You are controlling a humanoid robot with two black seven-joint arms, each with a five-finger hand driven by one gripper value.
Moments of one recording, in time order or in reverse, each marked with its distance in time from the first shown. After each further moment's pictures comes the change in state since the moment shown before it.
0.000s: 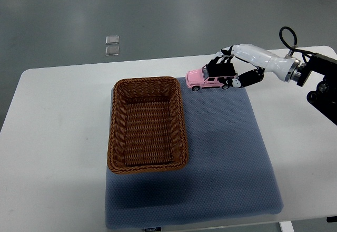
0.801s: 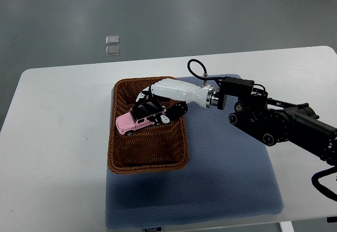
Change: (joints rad) left arm -0.001 0.000 0.001 -0.003 0.000 0.000 0.000; right arm 0.116 0.368 -0.247 -0.181 -0.012 -0.047 0.000
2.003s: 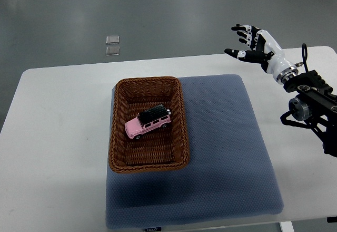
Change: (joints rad) left arm 0.000 0.000 0.003 0.000 0.000 0.000 0.000; right arm -0.170 -0.244 0.231 -0.003 1.162 -0.060 -0.210
